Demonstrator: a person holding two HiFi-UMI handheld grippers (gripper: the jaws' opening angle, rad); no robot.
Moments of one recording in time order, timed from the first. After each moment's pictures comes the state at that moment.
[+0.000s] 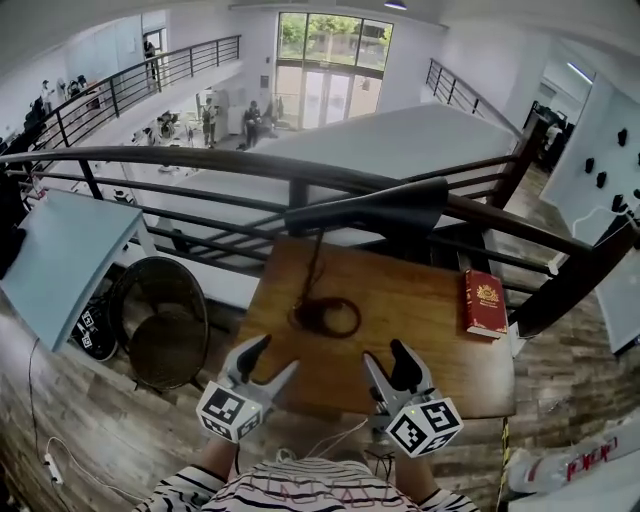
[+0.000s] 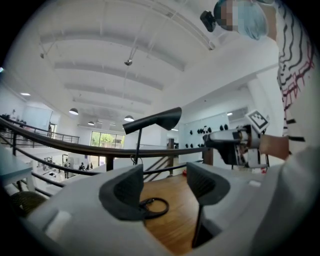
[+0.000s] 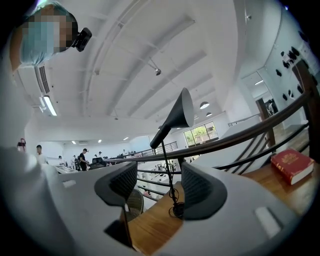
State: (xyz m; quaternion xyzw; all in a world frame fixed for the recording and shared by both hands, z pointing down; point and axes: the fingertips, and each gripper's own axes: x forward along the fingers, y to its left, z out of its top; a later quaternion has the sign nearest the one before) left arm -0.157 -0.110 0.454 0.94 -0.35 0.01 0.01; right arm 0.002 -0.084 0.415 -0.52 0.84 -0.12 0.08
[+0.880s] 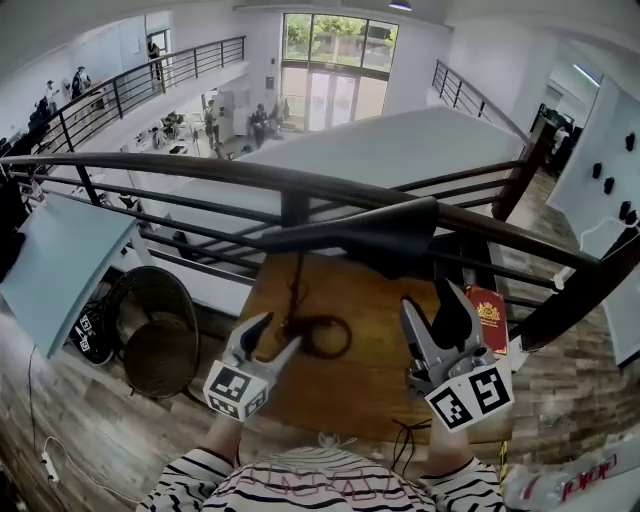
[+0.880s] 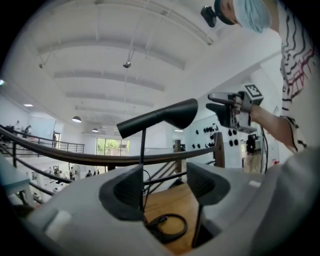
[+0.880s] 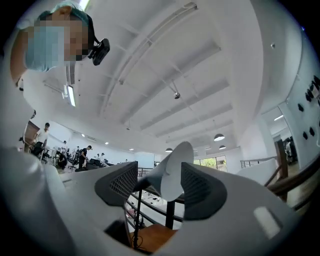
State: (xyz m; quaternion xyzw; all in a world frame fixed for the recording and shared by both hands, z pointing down) left arm -0.084 -0.231 0.440 0.92 -0.38 0.01 -0.02; right arm 0.097 -0.185 0.264 -0.50 0.86 0.07 0.11
